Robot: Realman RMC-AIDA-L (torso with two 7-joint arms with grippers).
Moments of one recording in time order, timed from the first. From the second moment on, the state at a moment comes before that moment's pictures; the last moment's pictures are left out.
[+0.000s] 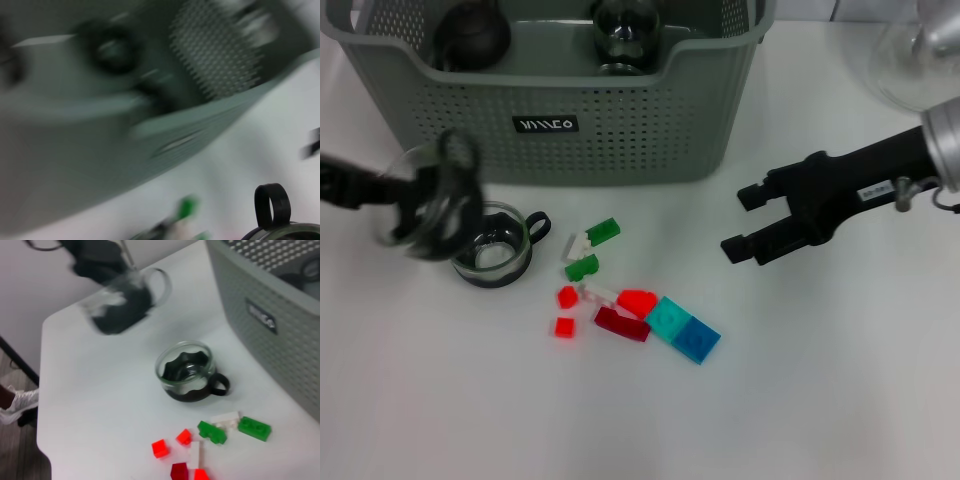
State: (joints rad) left arm -0.51 -2.10 0.54 1.46 2.46 1.99 -2.25; right arm 0.71 2.05 -1.01 -0.86 -2.19 -1.63 1.89
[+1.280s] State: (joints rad) left arm -1.16 -1.93 0.91 0.83 2.74 1.28 -2.43; right arm 0.70 2.05 -0.91 -0.86 -2.19 -1.67 1.97
